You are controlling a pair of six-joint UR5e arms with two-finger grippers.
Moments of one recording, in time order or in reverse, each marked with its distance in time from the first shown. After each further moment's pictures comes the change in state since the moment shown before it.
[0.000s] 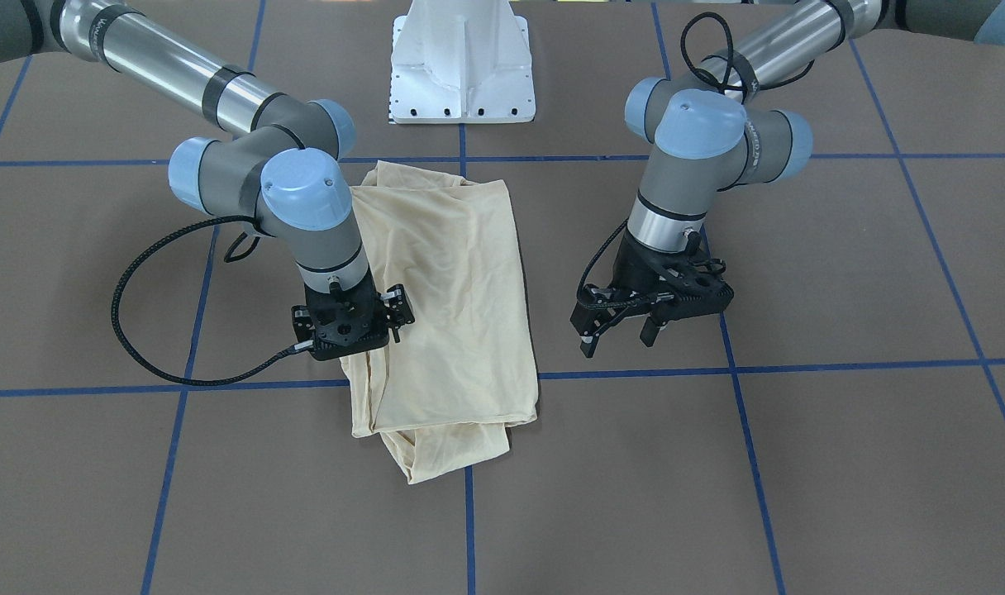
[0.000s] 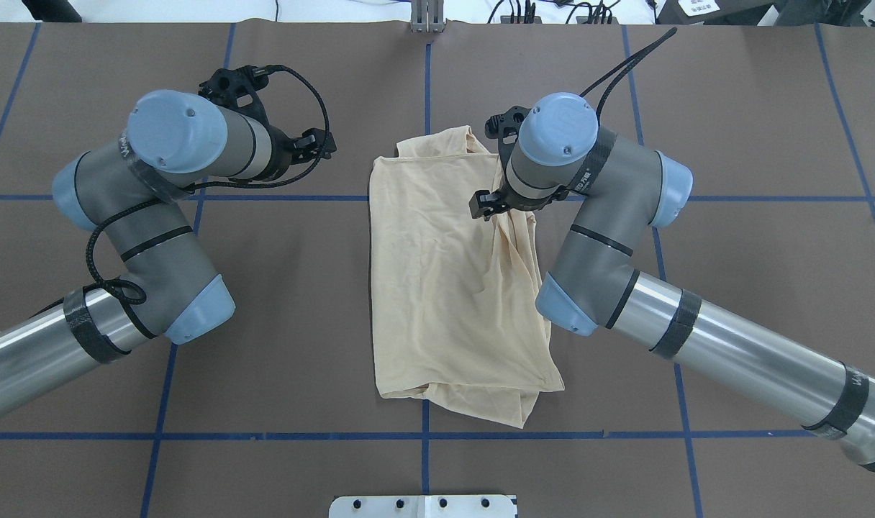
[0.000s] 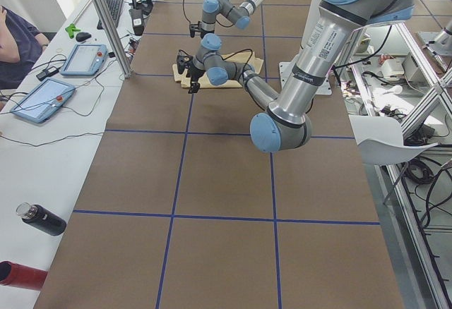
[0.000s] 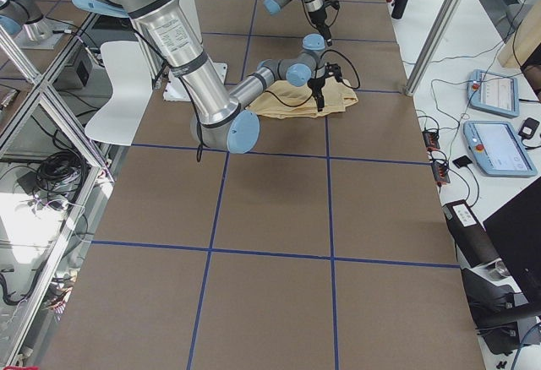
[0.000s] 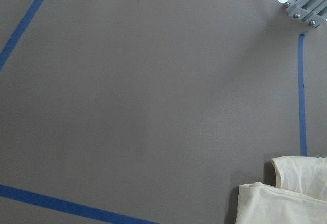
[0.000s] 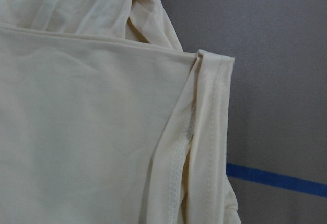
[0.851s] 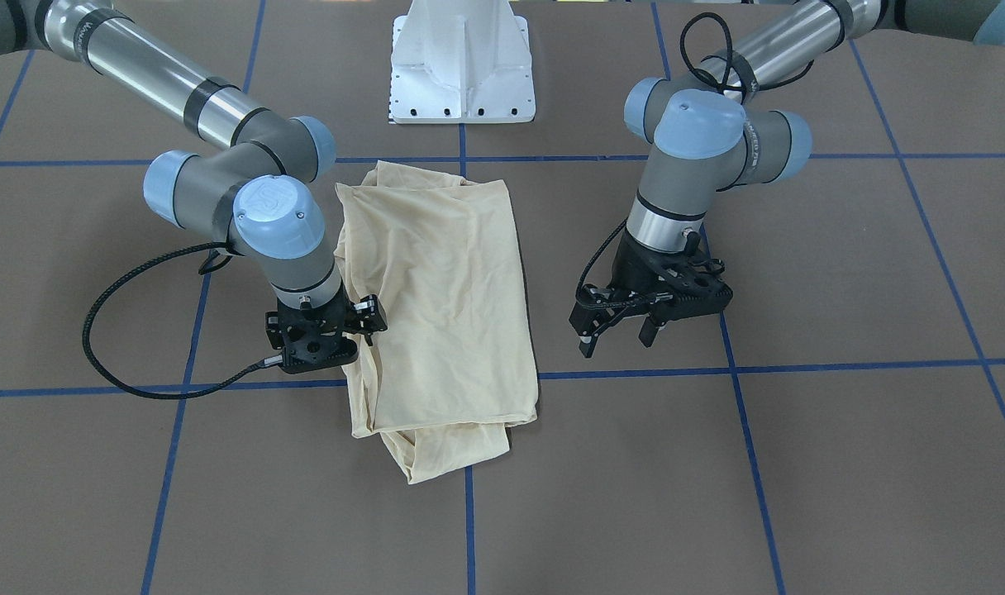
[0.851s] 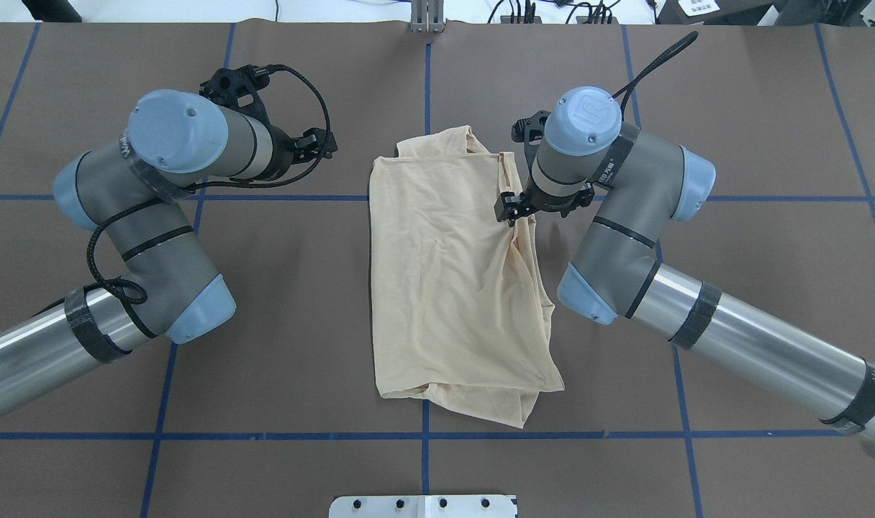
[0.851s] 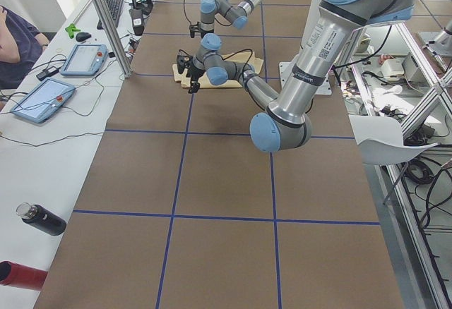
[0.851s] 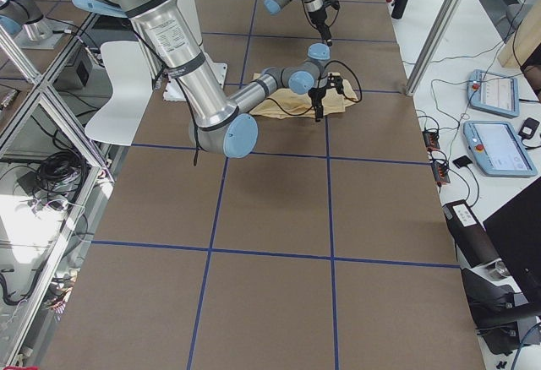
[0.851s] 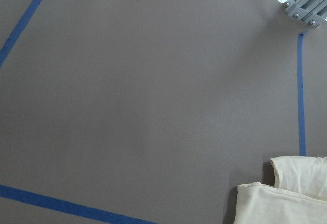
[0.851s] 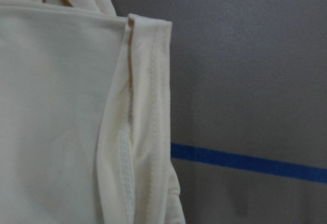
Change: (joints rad) left arm 0.001 -0.002 0.005 -0.010 0.000 -0.001; right arm 0.043 -0.045 -0.003 -0.026 0.087 -0.007
